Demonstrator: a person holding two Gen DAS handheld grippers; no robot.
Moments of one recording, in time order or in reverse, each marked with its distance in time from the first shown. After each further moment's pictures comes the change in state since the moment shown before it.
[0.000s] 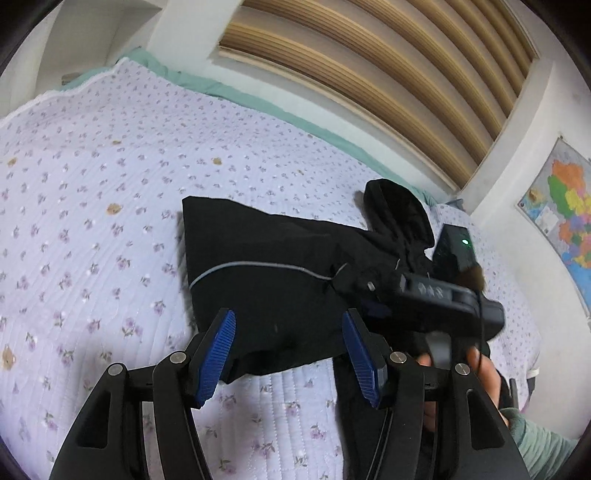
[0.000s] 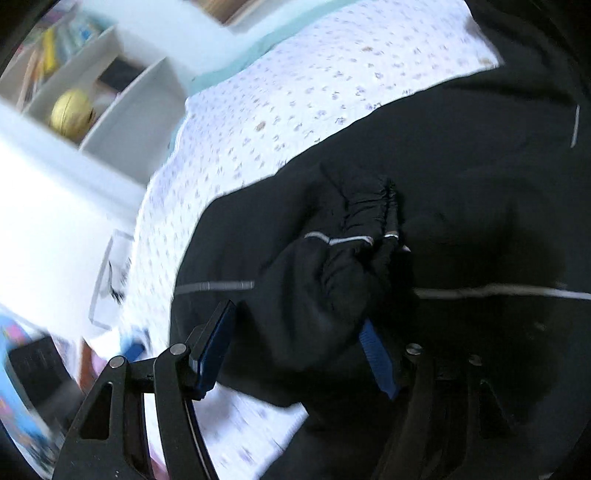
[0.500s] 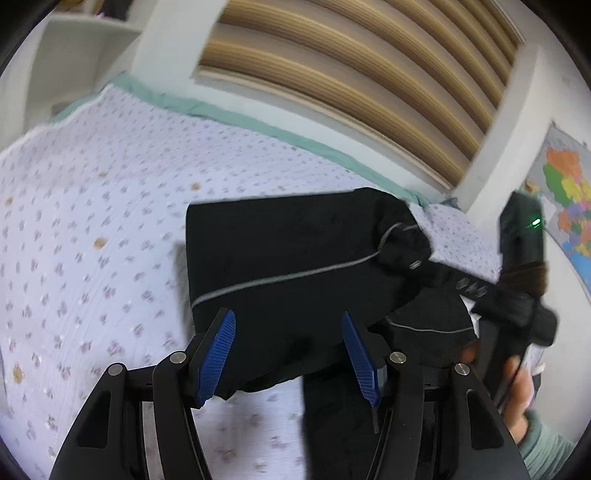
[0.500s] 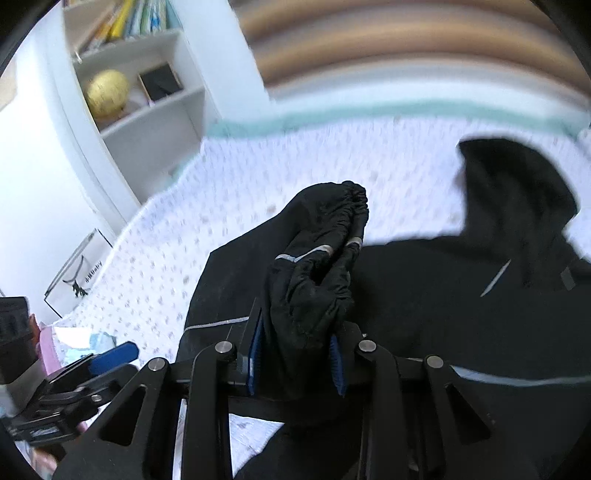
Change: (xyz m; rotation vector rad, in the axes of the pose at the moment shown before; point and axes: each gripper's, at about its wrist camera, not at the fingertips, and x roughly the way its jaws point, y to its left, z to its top) left arm -0.009 -0.063 0.019 0.094 -0.035 0.029; right arm -0.111 0.081 -0.006 -0.339 -0.305 -0.233
